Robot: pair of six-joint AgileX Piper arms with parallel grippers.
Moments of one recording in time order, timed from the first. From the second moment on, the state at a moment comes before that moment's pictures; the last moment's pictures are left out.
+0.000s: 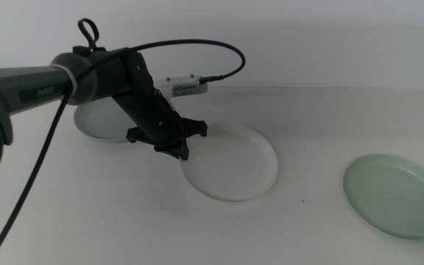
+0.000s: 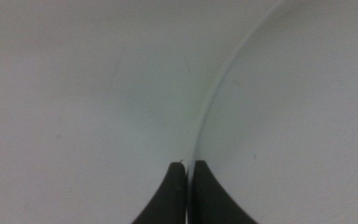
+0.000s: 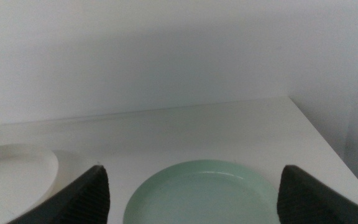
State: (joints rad) left arm -0.34 2.09 -1.54 -0.40 0.84 0.06; right arm 0.00 0.00 0.00 0.05 0.17 0.06
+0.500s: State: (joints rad) left arm -0.34 2.15 -1.54 -0.46 0.83 0.11; right arm 0.00 0.00 0.00 0.05 0.17 0.06
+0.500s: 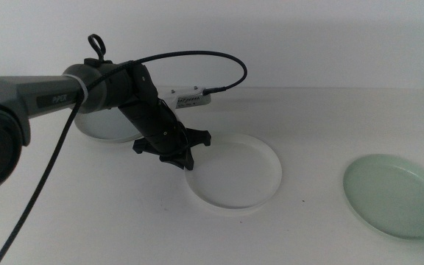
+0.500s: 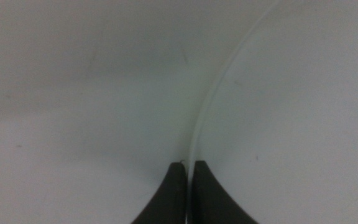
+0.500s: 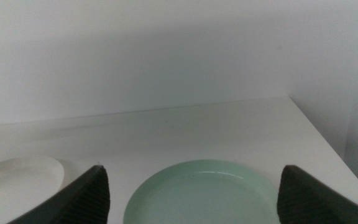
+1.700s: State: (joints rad) left arm 0.11 1.91 -1.76 -0.27 1.10 0.06; right arm 0.00 0.00 0.00 0.05 0.17 0.06
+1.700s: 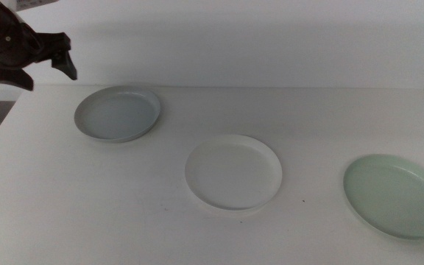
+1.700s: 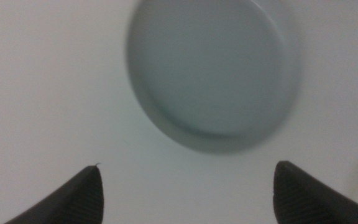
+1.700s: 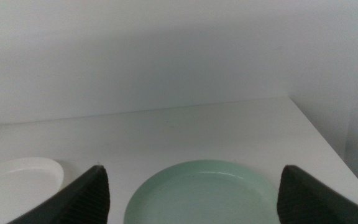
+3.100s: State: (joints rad) left arm 0.11 2.49 -2.16 -0.22 0.94 0.26; right arm 0.00 0.00 0.00 0.05 0.17 0.06
